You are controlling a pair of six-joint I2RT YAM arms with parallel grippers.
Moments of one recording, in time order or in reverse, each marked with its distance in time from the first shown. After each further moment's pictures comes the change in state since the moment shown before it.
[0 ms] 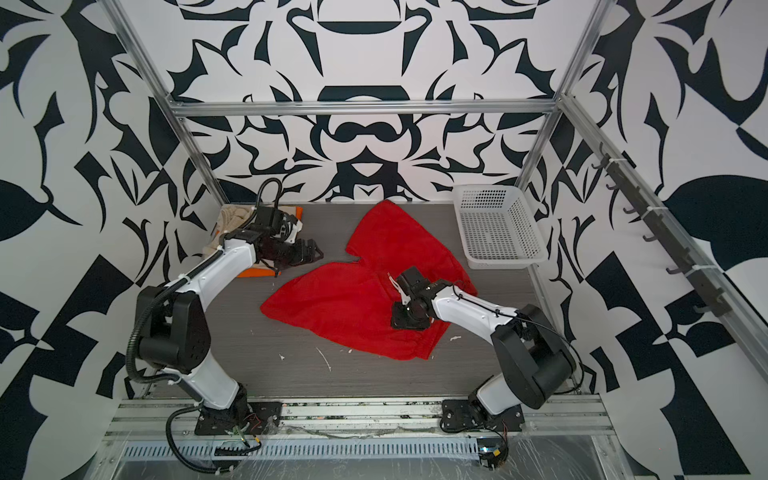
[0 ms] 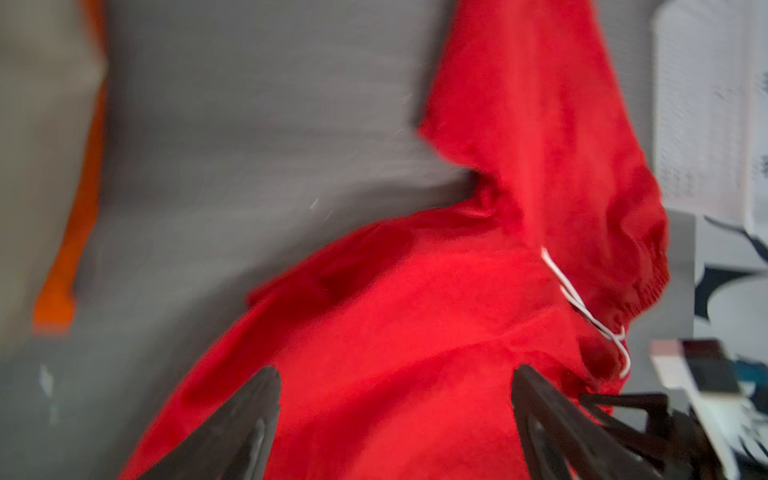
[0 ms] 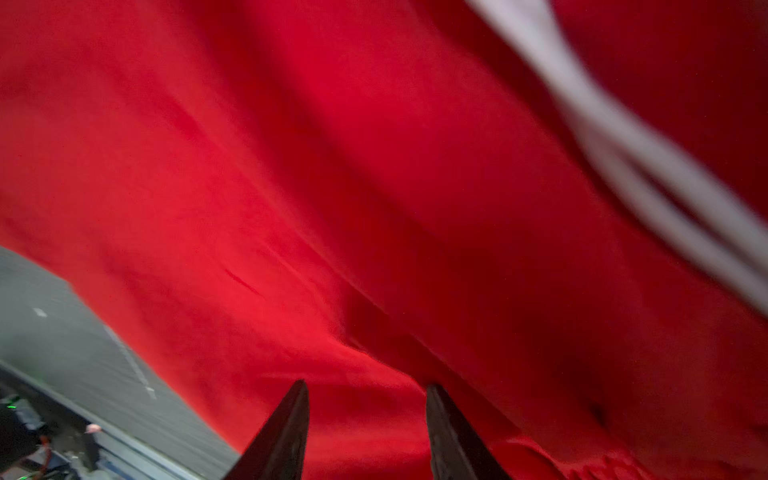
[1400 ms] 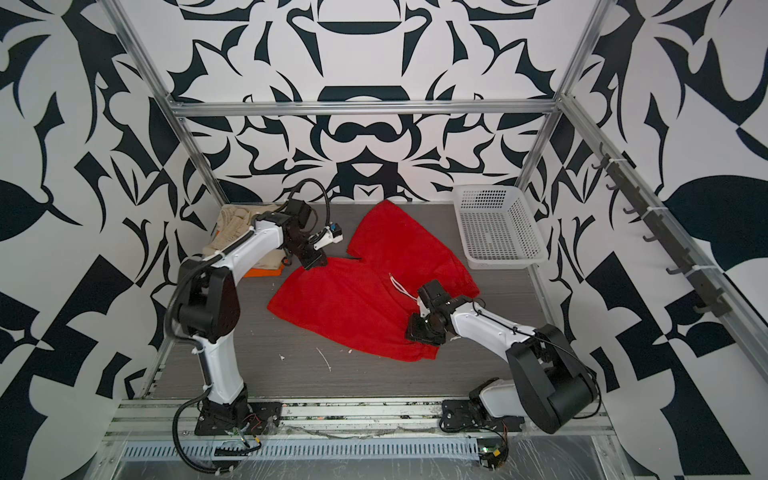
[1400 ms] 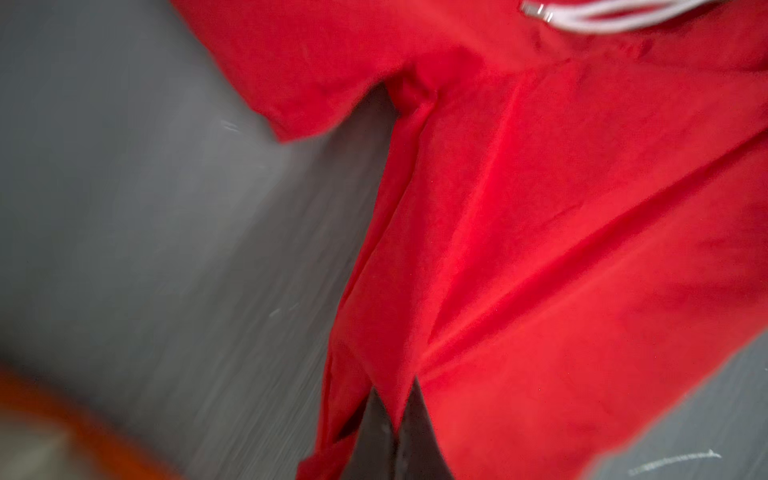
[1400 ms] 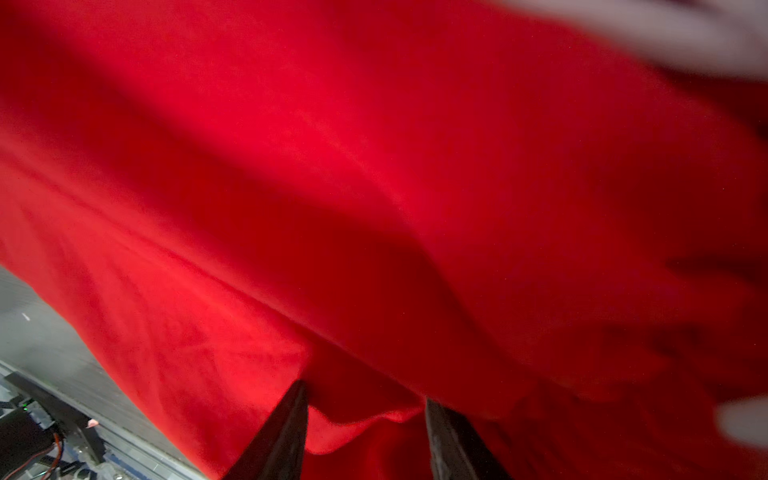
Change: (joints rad) left arm -0.104 0.140 0.246 -0.242 -0.132 0.813; right arm -0.111 -0.108 -0.165 0.065 -0.067 0.029
